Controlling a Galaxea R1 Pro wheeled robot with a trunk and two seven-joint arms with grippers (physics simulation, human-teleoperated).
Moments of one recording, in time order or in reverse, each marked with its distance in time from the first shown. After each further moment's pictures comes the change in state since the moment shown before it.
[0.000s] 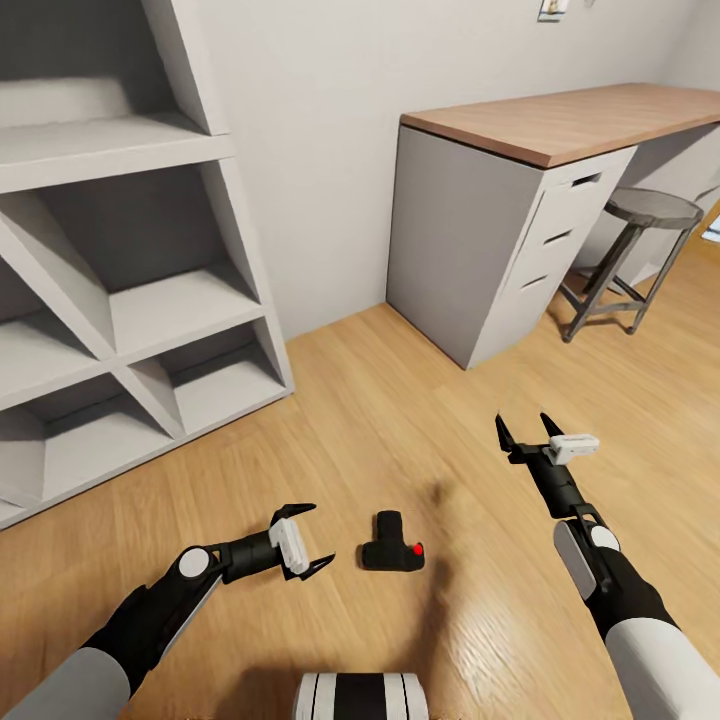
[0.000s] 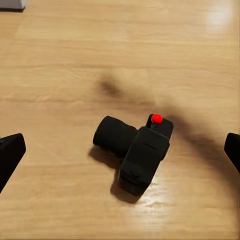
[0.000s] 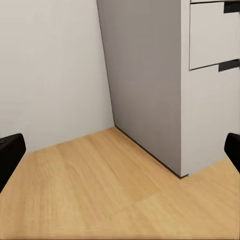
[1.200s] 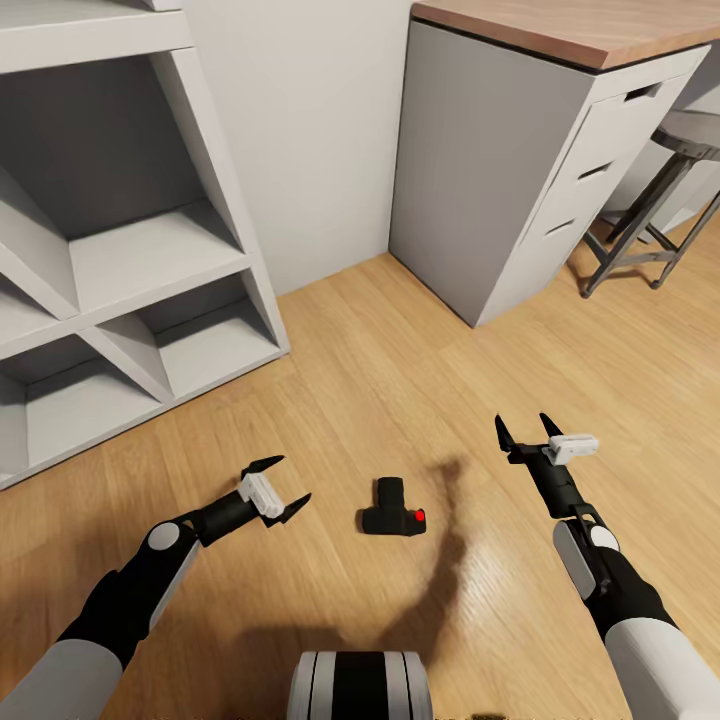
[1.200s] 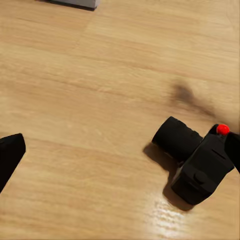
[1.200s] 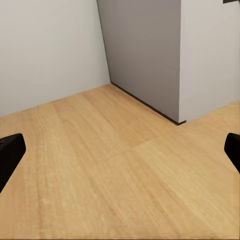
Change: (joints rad) left arm -0.001 -0.014 0.264 -0.112 0.002 0.016 0.005; right arm 0.000 0.001 0.001 0.000 0.000 -0.001 0.000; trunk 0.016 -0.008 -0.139
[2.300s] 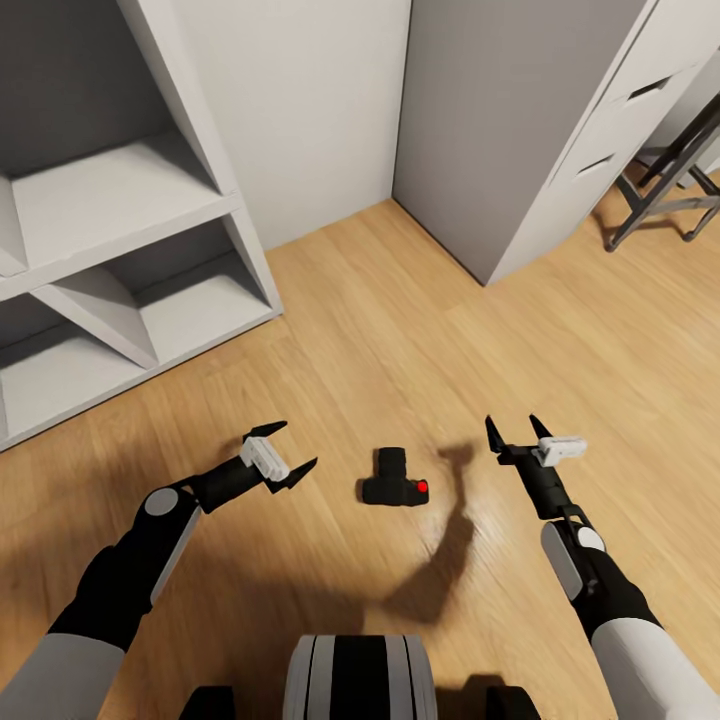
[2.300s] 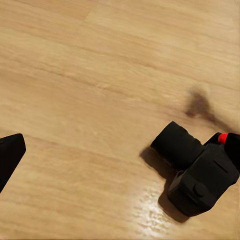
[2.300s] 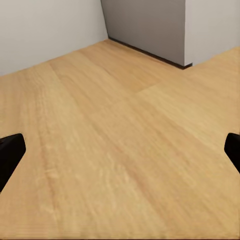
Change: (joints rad) left arm -0.008 -0.020 0.024 -0.273 0.000 0.236 -0.001; right arm 0.000 0.038 0.000 0.008 0.000 -0.005 -0.001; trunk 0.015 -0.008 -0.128
